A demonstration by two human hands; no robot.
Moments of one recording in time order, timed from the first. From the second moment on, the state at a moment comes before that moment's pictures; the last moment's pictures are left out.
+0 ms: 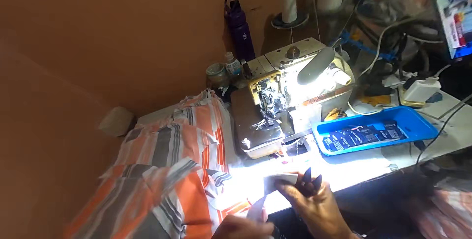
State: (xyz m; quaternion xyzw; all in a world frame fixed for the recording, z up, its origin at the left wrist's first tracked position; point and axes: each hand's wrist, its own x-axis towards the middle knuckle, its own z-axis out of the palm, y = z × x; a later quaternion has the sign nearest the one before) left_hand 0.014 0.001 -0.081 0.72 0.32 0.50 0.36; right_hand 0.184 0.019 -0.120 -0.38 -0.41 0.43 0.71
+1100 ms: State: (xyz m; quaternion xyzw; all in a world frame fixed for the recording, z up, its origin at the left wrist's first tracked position) left_hand 0.058 0.068 -0.098 0.66 0.37 0.55 0.36; right_hand 0.215 0.047 -0.113 -0.38 -0.44 0.34 0.74
